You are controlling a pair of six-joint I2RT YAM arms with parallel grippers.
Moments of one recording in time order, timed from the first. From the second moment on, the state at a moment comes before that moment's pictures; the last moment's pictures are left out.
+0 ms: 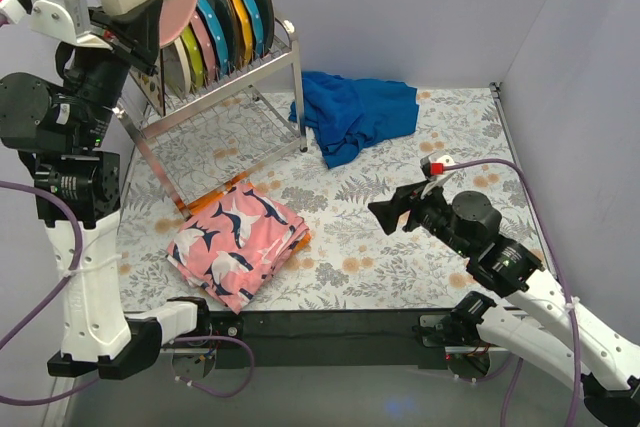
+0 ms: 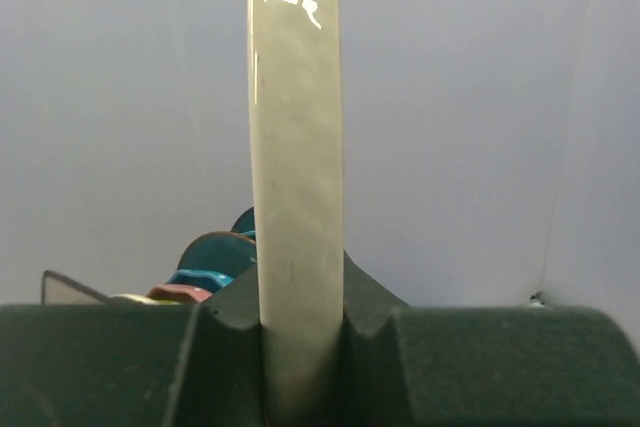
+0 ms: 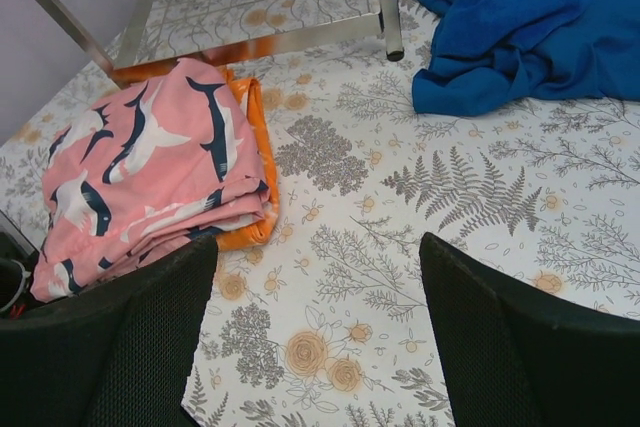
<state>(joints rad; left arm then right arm) -0.06 1.17 1.95 -0.23 0.28 -0.07 0.79 0.64 0.69 -0.23 0.04 0.26</state>
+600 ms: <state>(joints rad) -0.13 1.23 1.75 -0.08 0.46 -0.21 0.79 0.58 0.71 -0.25 0.18 0.37</state>
